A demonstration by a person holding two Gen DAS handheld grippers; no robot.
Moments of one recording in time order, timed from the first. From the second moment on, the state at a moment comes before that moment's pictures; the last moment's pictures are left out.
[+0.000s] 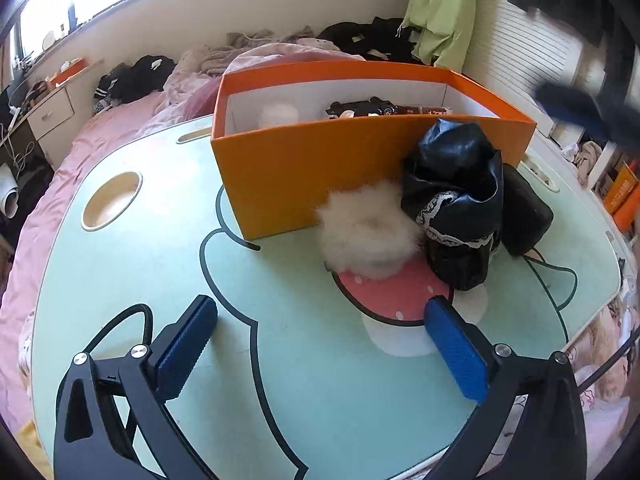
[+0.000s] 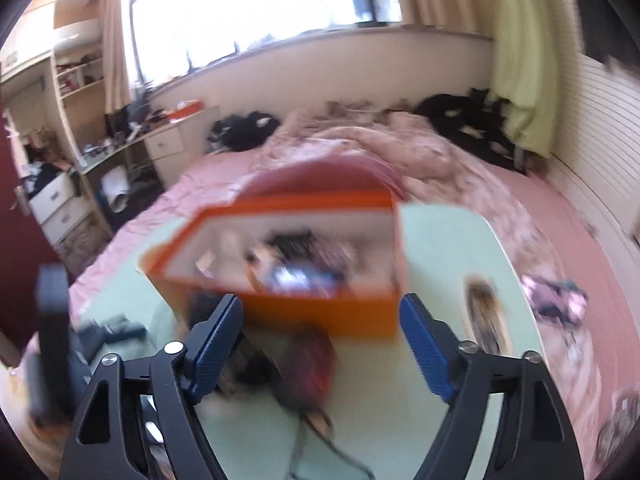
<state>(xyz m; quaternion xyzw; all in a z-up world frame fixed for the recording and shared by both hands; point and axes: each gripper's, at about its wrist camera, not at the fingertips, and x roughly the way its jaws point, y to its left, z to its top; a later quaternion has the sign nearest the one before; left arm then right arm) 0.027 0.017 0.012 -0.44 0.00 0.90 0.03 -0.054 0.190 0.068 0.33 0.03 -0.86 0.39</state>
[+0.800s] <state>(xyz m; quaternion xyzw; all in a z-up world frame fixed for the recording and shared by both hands) 0.034 -0.004 0.016 -0.41 -0.02 0.91 0.05 -0.111 0.077 0.043 0.44 0.07 -0.79 0.43</state>
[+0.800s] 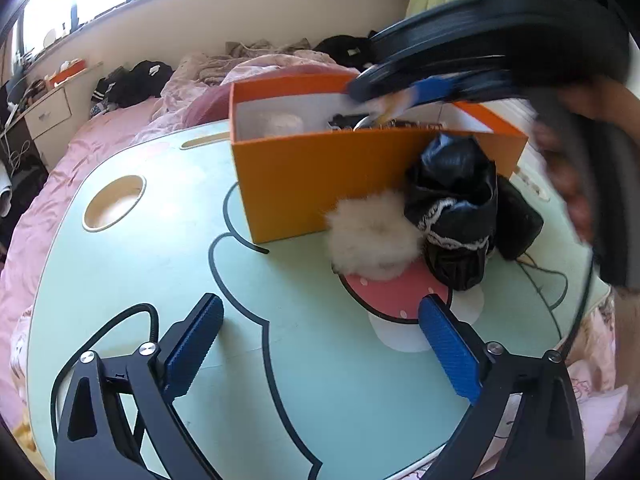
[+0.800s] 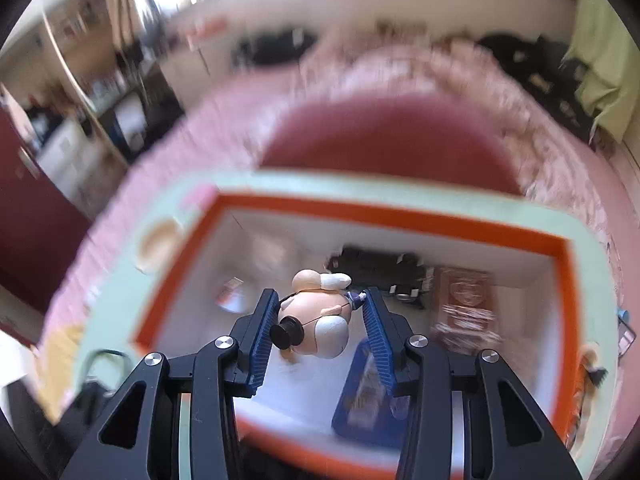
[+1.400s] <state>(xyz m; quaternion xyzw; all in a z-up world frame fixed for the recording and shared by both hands) -0.013 -0.028 0.095 -0.38 0.01 0.92 0.06 -0.057 0.256 -0.015 0.39 0.00 -0.85 0.35</state>
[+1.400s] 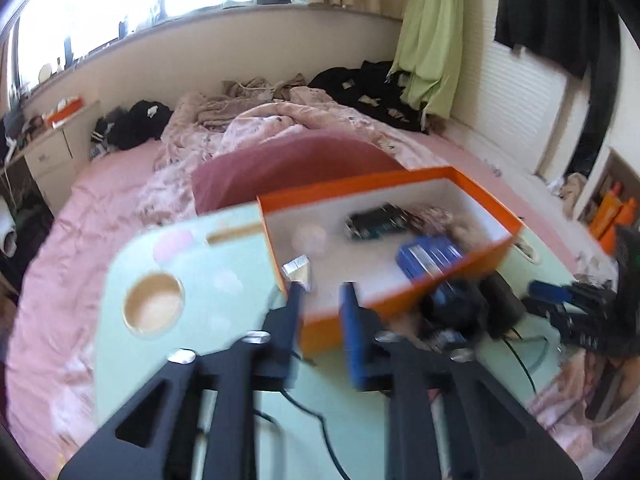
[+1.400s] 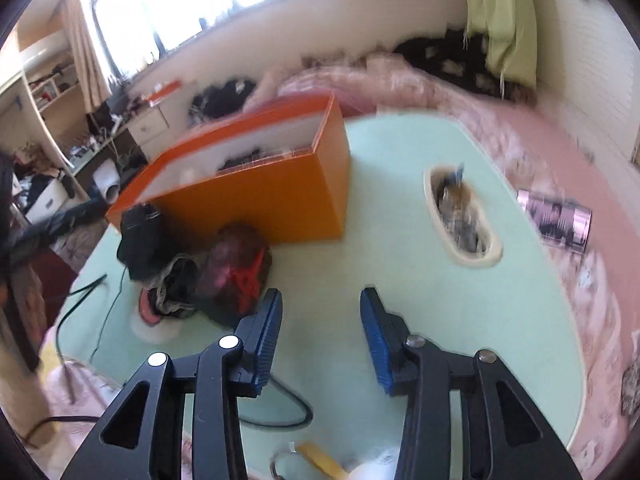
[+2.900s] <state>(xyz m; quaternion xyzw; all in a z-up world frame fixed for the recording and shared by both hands) -0.136 0.028 0.035 -0.53 0.12 0.84 0.01 0.012 0.258 0.000 0.25 0.13 -0.86 0.42</state>
